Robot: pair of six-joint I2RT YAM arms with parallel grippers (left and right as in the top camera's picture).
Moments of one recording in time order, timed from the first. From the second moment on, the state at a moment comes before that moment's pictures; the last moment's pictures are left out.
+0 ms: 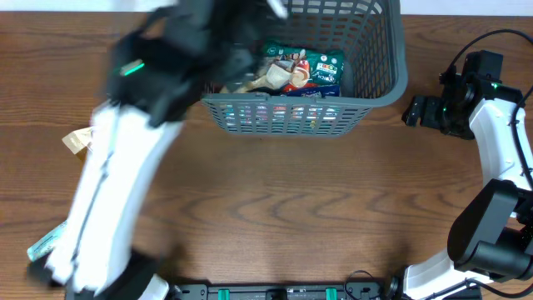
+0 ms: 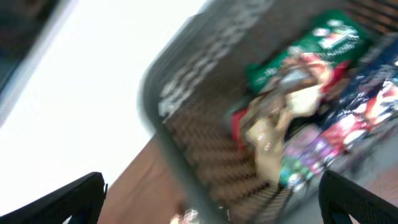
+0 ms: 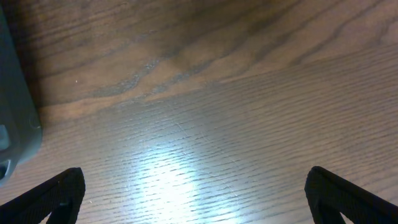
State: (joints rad) left arm -0.46 1.70 2.30 -1.29 -0.21 0.53; right arm -0.28 1.77 1.38 -0.87 -0.06 -0.01
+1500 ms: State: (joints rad) left arm 0.25 2.35 2.15 -1.36 0.00 0.64; right arm -0.28 1.77 1.38 -0.79 -0.06 0.00
